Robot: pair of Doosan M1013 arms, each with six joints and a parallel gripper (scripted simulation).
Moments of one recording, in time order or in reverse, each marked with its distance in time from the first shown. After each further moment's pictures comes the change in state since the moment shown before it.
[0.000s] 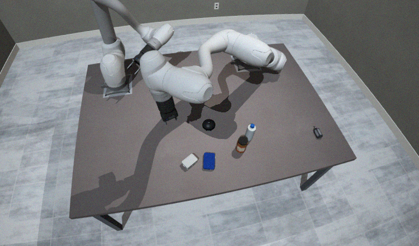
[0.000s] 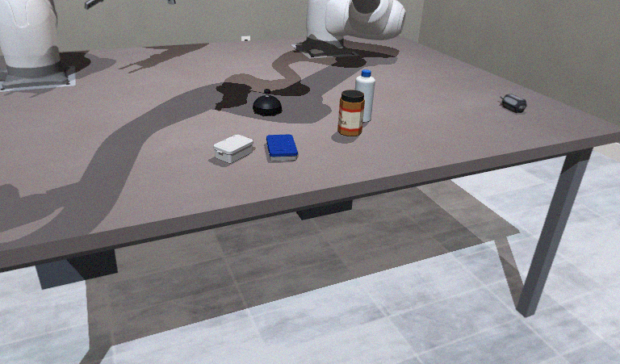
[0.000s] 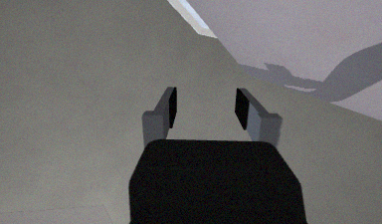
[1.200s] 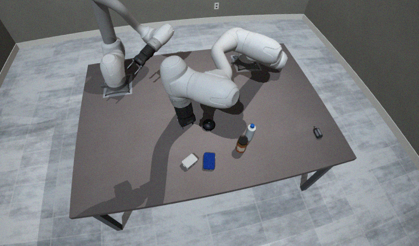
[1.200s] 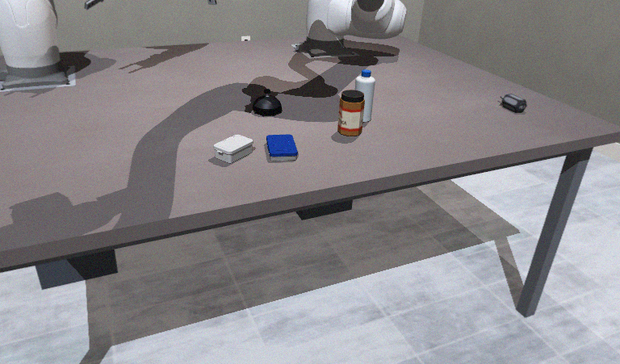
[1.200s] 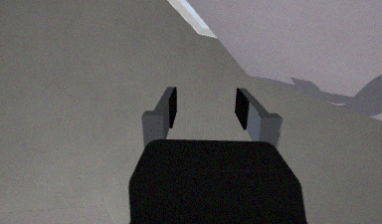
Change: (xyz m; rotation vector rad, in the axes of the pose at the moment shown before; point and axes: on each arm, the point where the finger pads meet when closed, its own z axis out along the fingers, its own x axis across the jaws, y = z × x) left arm 0.062 0.061 0.007 0.020 0.019 -0.045; right arm 0.000 0.000 0.000 0.000 0.000 0.000
